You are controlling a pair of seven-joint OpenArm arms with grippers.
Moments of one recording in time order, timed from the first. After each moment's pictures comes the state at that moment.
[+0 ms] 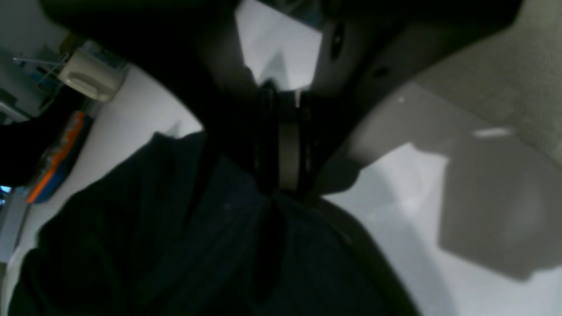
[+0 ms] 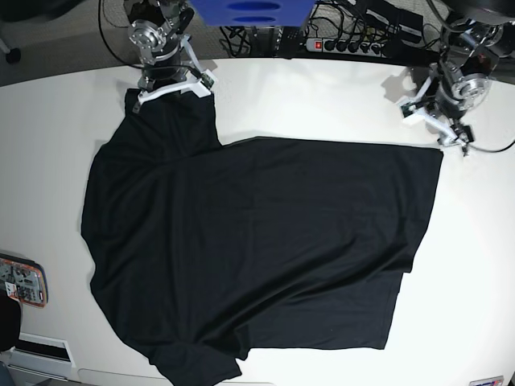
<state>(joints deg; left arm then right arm) 29.8 -47.6 12.4 108.9 23.7 -23.0 37.2 -39.0 8.2 -10.3 110.3 -53.9 22.9 -31.5</state>
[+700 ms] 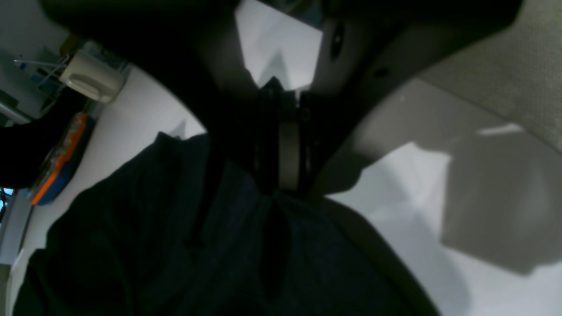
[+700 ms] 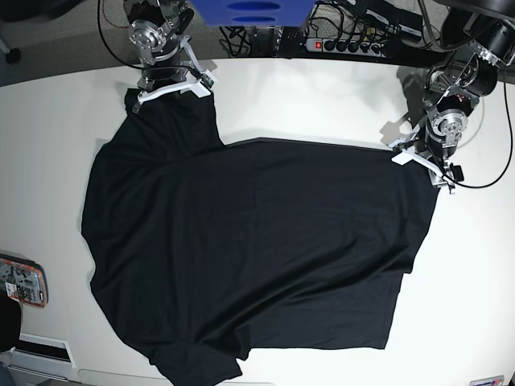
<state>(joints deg) 11.7 -43.6 26.2 90.4 33.9 -19.5 36.6 -39.3 8.2 -10.2 110.3 -53.8 23.0 -31.5</state>
